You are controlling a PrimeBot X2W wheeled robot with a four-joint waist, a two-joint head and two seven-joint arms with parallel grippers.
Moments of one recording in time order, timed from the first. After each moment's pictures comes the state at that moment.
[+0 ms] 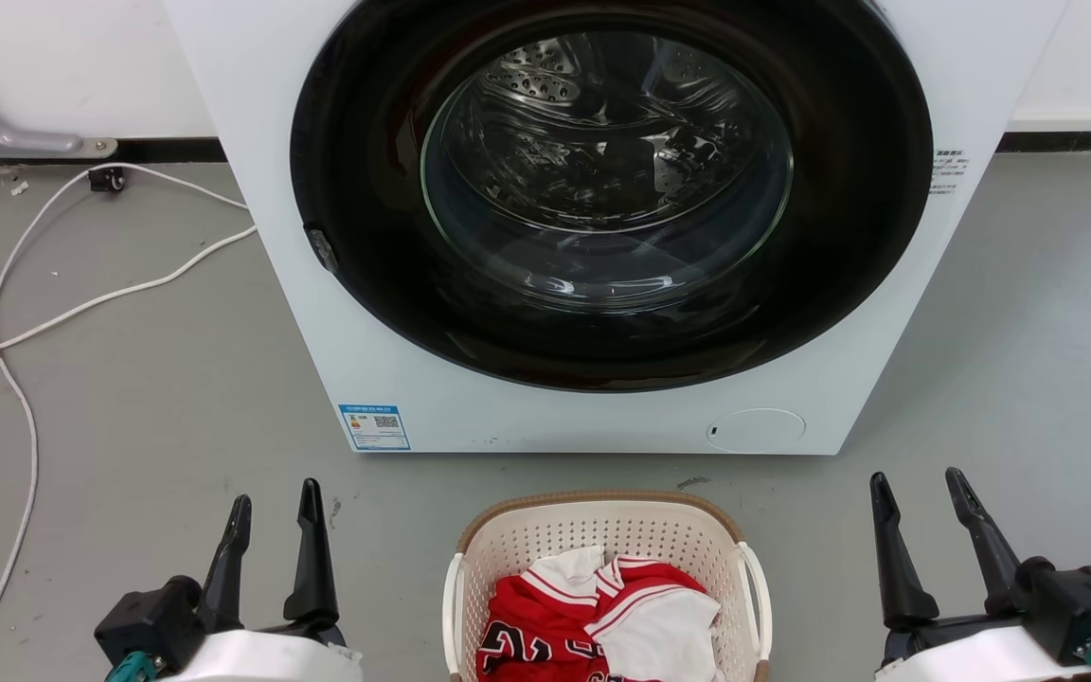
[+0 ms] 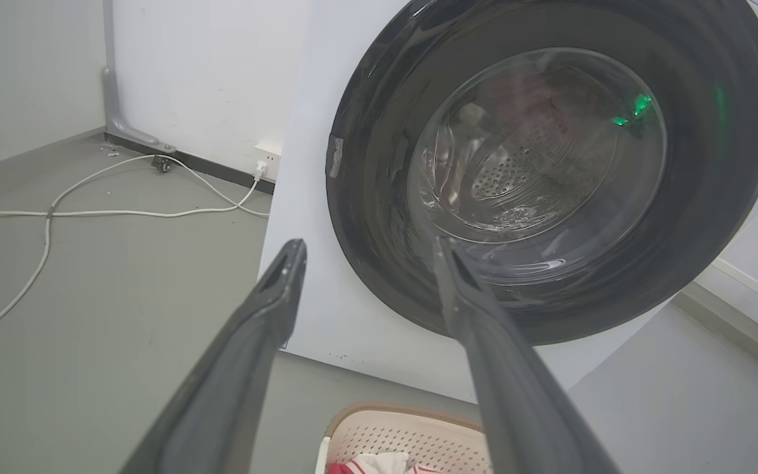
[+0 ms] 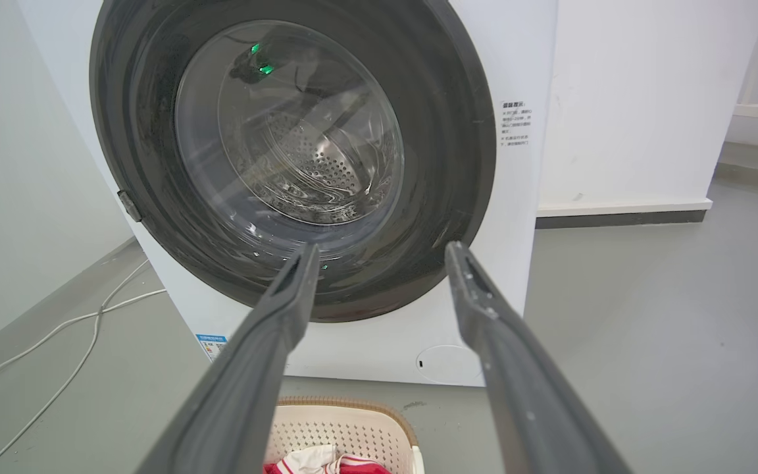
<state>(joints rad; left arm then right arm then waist) 0.08 0.05 -0.01 0.04 -0.40 -0.04 -0.21 0.10 -0.05 0.02 0.00 0.16 0.13 -0.21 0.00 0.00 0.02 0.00</state>
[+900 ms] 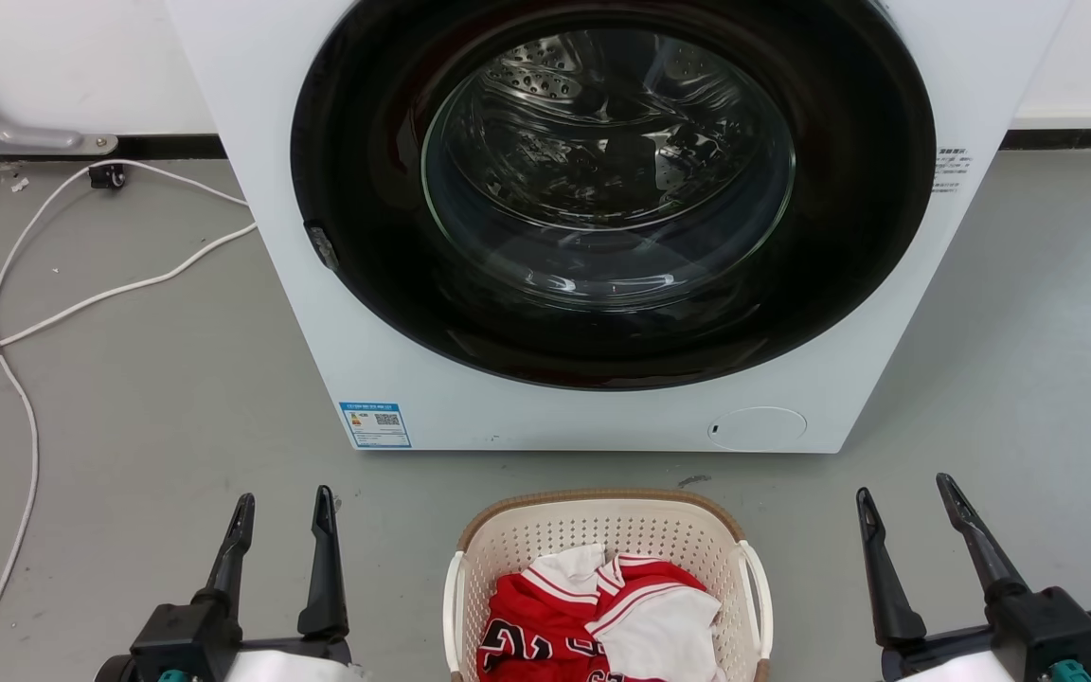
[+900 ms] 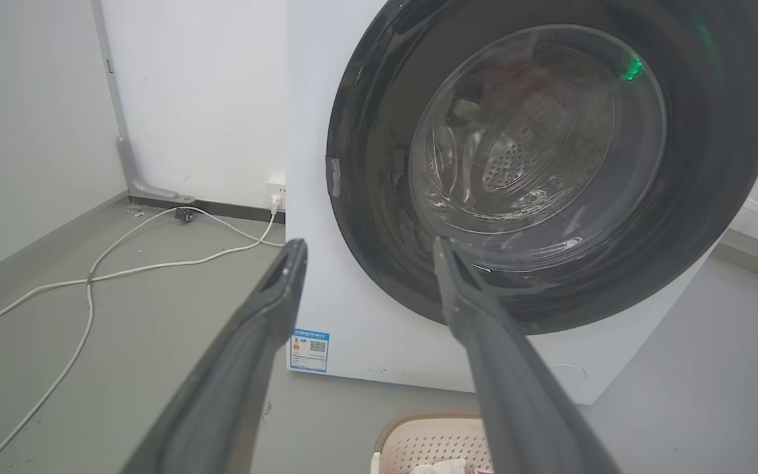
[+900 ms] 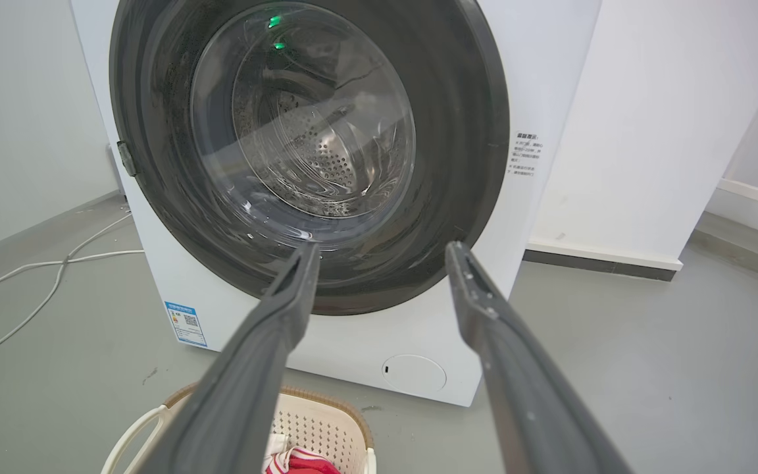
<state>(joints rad) 0.10 0.05 -0.02 0.01 -0.20 -0.03 -0.26 0.13 -0.05 0.02 -0.02 -0.04 0.13 -0.26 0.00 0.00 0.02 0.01</state>
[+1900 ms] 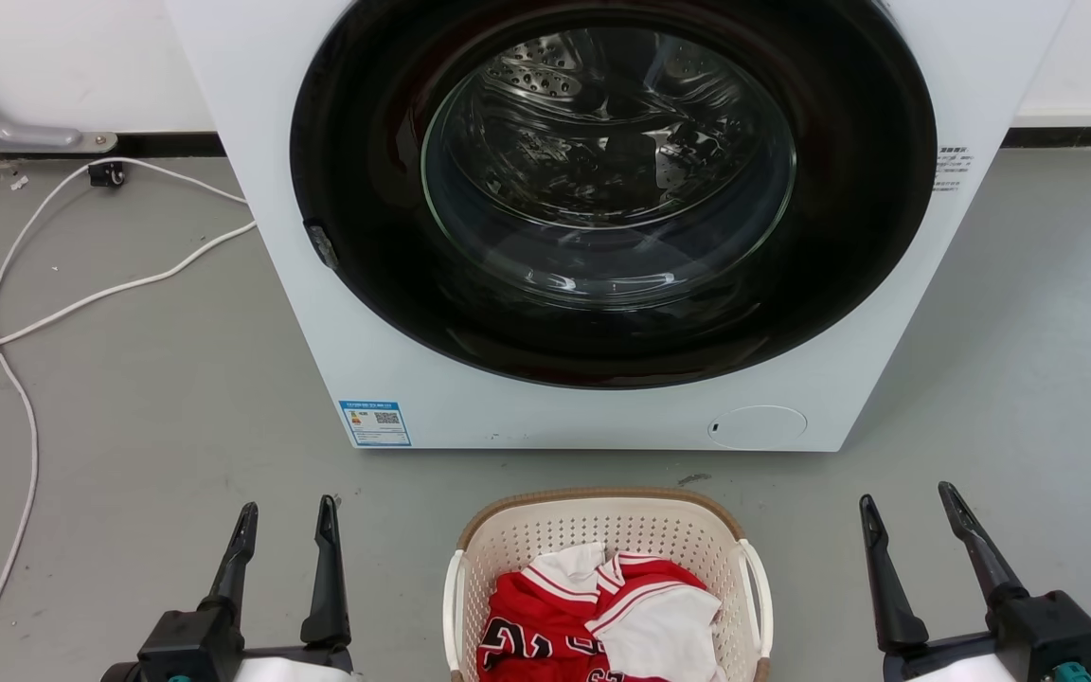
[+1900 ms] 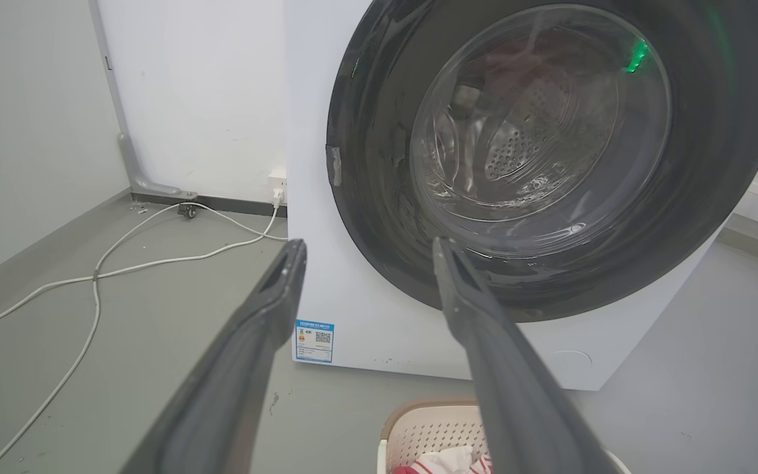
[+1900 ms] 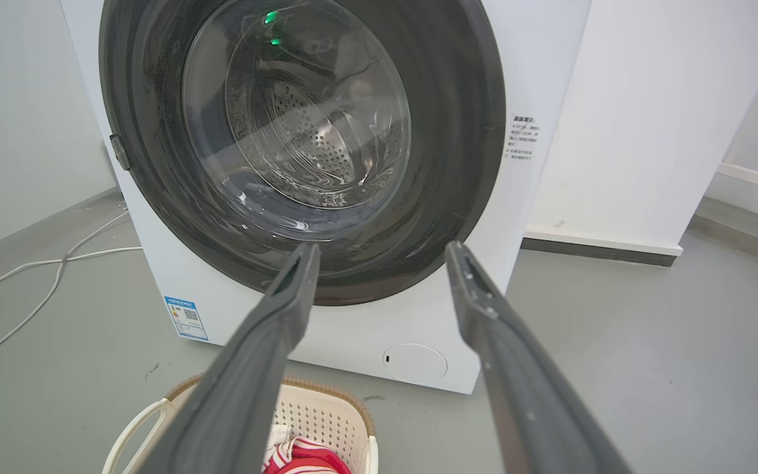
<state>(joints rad) 0.11 0.05 -0.02 0.02 -0.18 -0.03 -0.26 0.13 -0.05 0.01 0.01 -0.02 0.13 -0.26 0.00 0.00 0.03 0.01</state>
